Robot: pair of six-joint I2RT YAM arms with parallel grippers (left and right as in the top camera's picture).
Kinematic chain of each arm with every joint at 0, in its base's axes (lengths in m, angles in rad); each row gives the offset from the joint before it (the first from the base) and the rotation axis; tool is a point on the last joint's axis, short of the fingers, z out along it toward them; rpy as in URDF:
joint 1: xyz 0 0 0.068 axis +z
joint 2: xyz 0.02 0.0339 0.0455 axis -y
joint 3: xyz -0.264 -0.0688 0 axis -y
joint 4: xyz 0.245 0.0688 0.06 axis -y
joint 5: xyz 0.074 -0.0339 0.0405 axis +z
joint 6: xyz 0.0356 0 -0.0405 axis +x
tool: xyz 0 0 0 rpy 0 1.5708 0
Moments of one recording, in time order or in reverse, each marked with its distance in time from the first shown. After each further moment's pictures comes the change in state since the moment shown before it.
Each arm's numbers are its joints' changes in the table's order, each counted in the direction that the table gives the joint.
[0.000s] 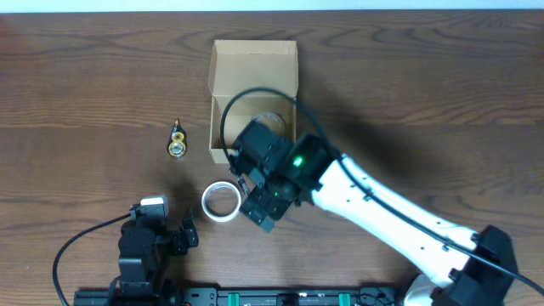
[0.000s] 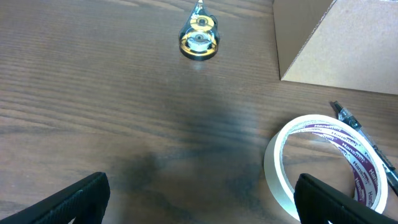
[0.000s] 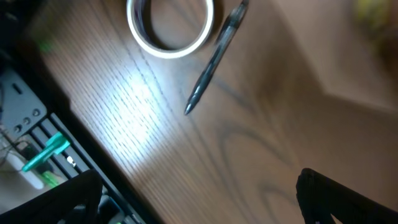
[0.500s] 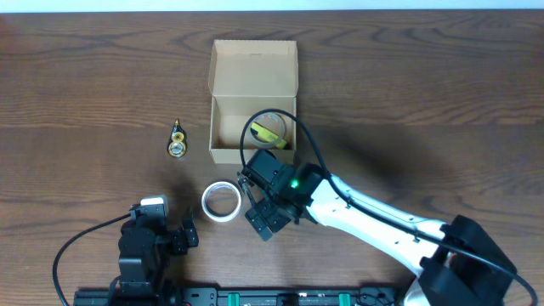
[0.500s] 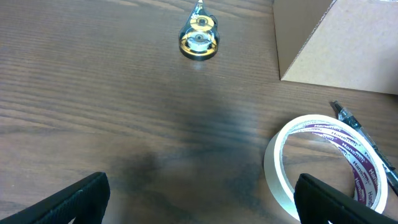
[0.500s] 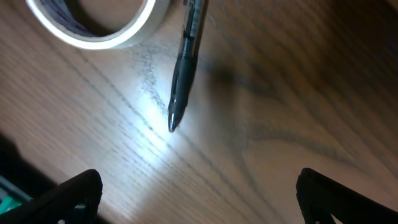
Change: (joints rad) left arm 0.000 0.000 0.000 0.000 0.000 0.000; right arm 0.006 -0.002 -0.340 0.341 -0.011 0.249
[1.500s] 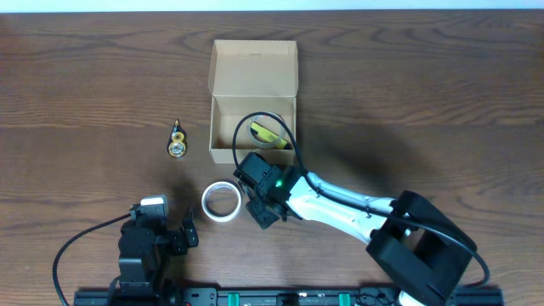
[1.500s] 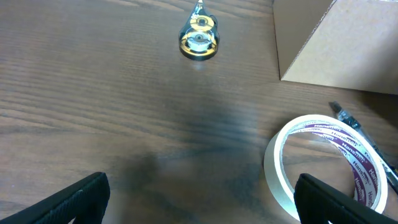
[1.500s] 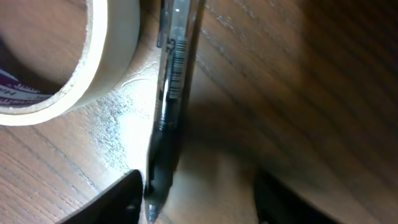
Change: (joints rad) left arm 0.000 0.000 0.000 0.000 0.000 0.000; right arm 0.000 -0.183 -0.024 0.206 -0.014 0.019
